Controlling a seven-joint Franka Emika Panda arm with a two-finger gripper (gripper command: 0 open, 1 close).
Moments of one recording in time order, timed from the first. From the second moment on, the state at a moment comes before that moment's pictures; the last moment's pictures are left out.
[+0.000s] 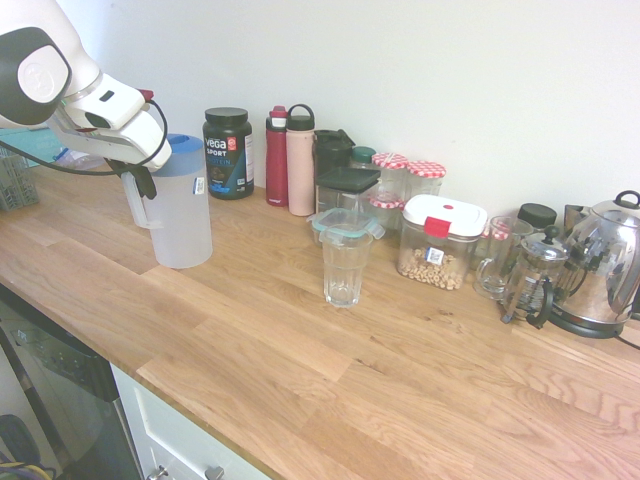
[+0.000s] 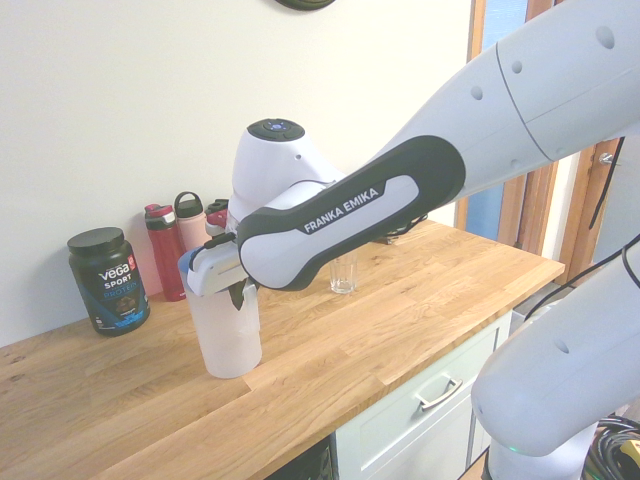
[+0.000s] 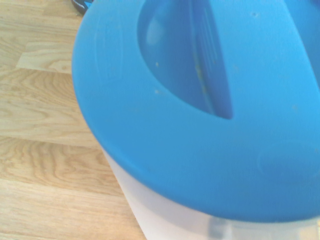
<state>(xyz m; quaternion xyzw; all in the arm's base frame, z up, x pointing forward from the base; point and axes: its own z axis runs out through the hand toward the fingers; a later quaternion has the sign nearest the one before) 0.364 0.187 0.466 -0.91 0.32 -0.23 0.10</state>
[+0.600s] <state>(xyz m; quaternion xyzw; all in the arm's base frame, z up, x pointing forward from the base) 0.299 0.090 0.556 -0.96 0.22 -0.13 0.10</state>
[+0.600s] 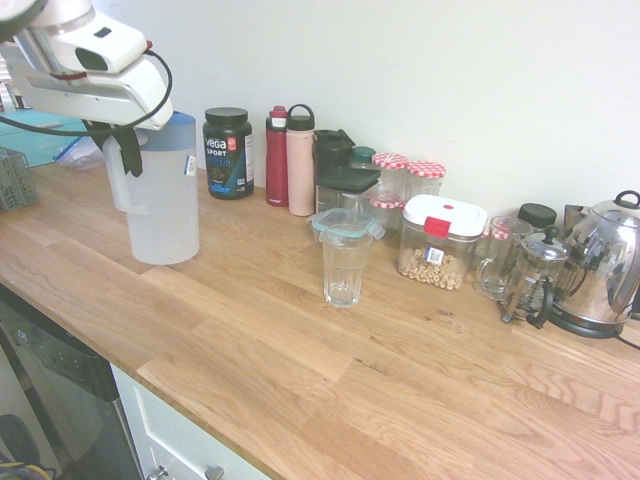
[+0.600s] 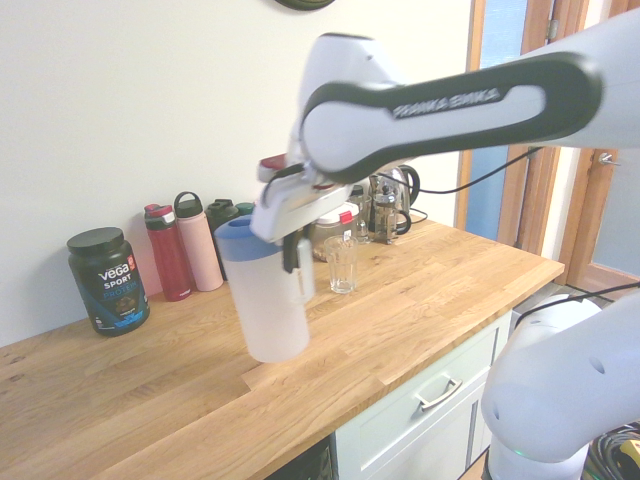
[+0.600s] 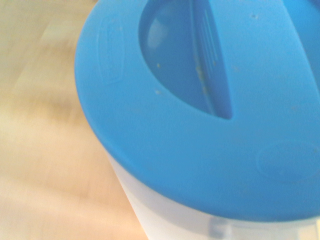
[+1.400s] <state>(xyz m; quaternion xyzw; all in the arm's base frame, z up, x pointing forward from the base) 0.255 -0.150 0.538 -0.99 0.01 -0.07 0.15</state>
